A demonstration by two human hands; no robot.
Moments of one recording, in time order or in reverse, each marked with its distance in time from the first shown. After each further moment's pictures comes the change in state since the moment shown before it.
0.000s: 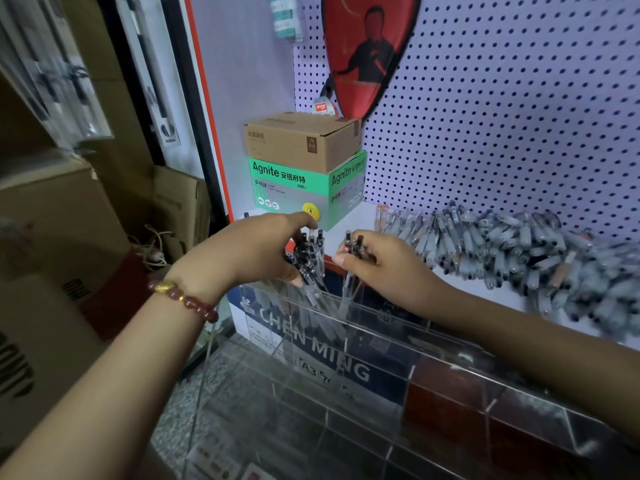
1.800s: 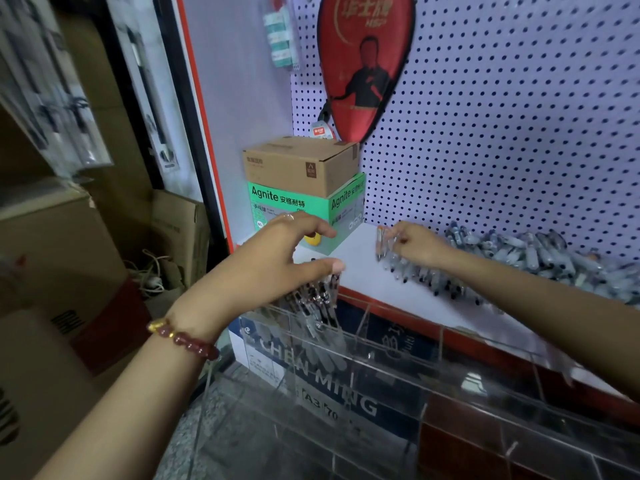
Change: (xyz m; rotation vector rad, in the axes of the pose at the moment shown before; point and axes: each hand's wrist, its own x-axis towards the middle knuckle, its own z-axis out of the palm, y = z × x) left_hand 0.009 0.006 -0.002 -0.344 0.287 0.203; right_hand 0.084 0.091 -0.043 -0.203 -0.021 0.372
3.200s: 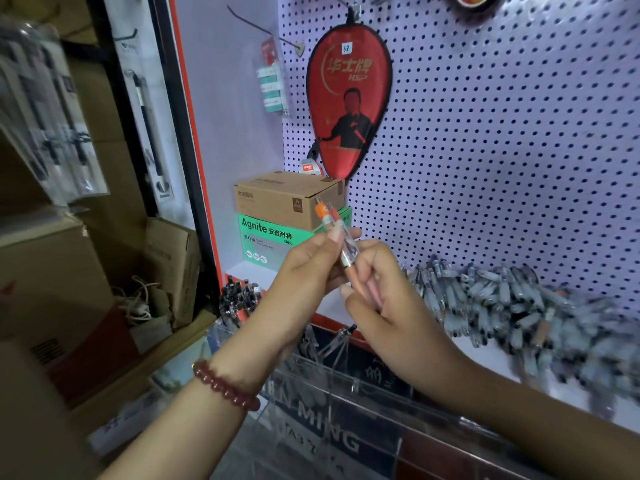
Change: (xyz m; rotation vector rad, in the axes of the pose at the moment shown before) left_hand 0.017 0.070 0.030 -1.056 0.196 -0.149; right_hand -0.145 -0.082 -0.009 0.498 0.222 -0.645
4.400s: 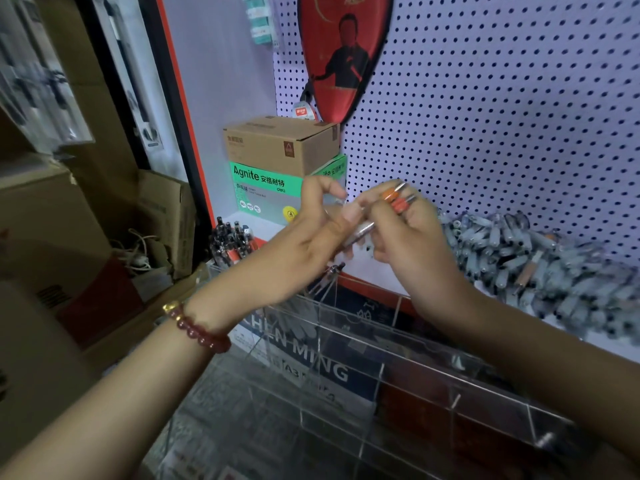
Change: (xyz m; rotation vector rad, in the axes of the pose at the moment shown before) left_hand -0.022 -0.011 -0.005 0.478 -0.299 0.186; right_hand 0.001 -0.016 -0.011 0.350 0.270 0.303
